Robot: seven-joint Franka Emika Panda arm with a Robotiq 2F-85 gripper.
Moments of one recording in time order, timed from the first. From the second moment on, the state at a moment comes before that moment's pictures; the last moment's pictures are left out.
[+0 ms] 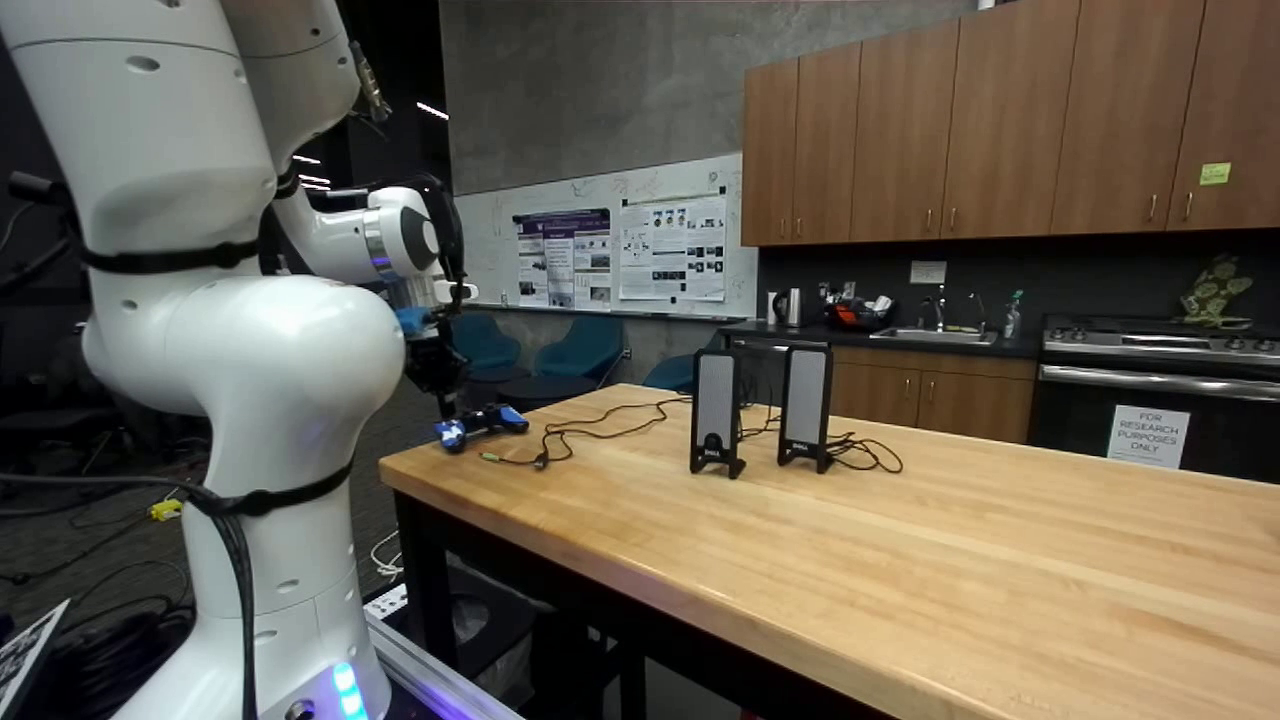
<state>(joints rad) 0.26 -0.21 0.41 -2.59 -0.10 2.43 0.53</state>
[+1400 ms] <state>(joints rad) 0.23 -0.16 0.39 -2.50 -0.21 2.44 0.53</state>
